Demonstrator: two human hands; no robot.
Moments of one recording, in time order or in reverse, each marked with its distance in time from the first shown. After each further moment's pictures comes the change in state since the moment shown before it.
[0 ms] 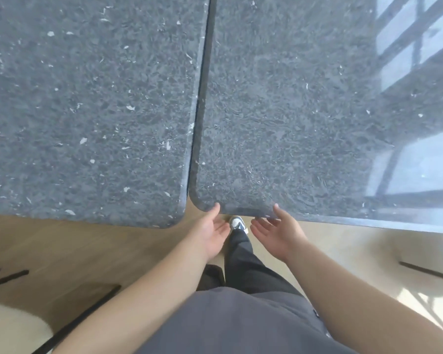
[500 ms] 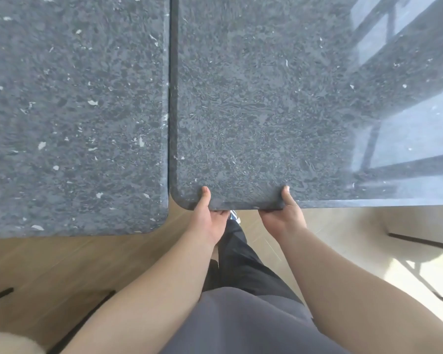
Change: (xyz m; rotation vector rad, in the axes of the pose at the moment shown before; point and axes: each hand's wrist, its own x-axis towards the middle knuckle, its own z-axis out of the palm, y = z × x) left_hand 0.055 -0.017 0.025 -0.245 -0.191 0.132; right_hand 0.036 -0.020 -0.015 0.475 -0.038 -0.187
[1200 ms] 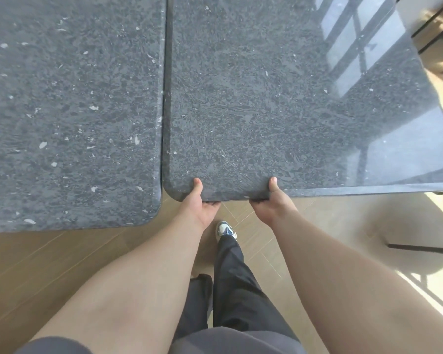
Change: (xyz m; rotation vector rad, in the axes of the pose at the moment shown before) left_hand 0.004 0.002 0.001 0.045 -0.022 0.016; right_hand -0.005 0.000 -0.004 -0.074 0.016 -0.009
